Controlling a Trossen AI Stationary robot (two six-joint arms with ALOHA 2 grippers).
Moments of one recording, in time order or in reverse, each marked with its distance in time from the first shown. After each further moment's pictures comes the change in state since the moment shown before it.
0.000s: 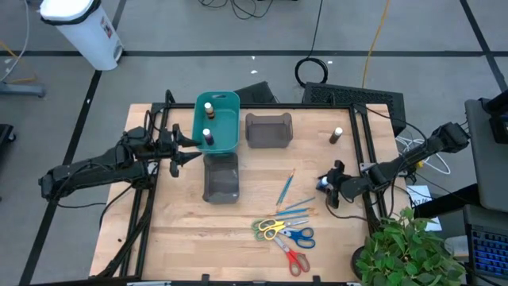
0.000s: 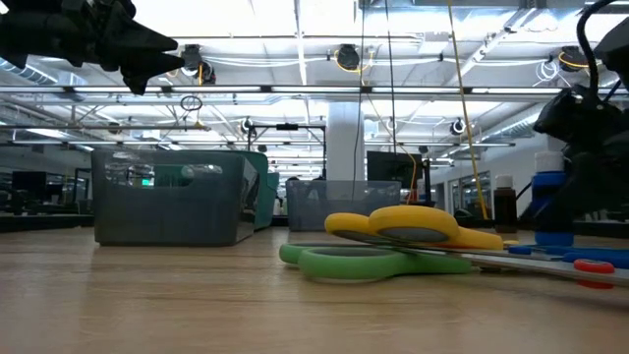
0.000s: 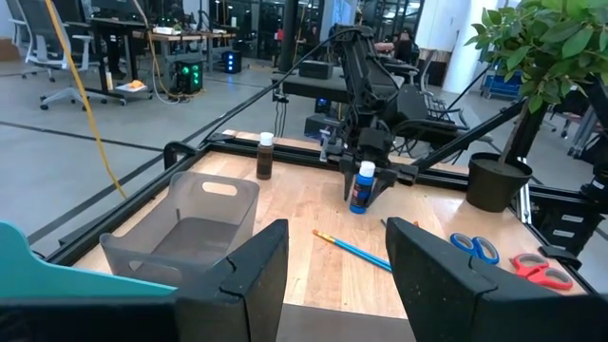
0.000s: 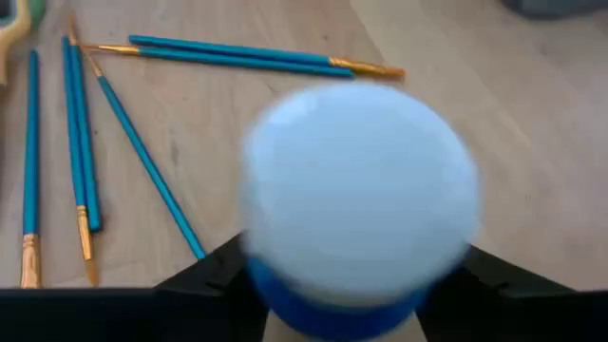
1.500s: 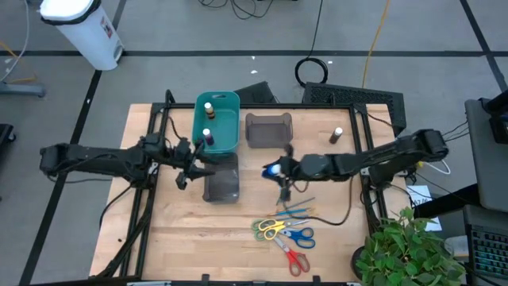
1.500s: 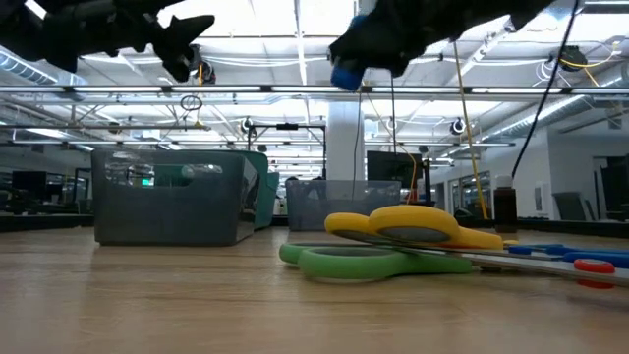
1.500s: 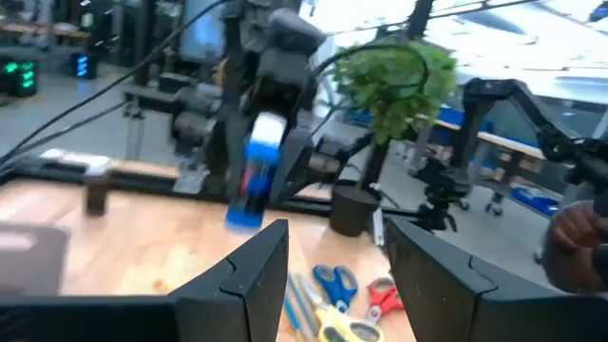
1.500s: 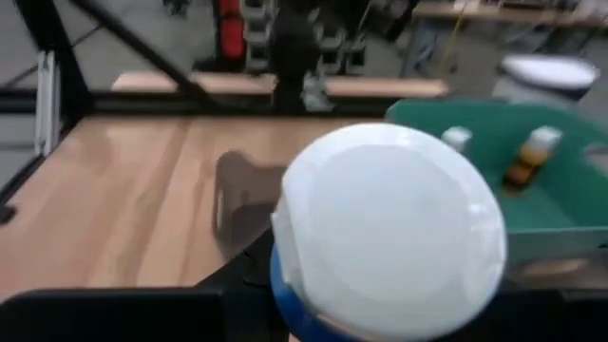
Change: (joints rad) left arm -0.232 0.409 0.001 0.564 0.131 -0.166; right arm -0.286 0.658 0.762 0.390 -0.269 -0.481
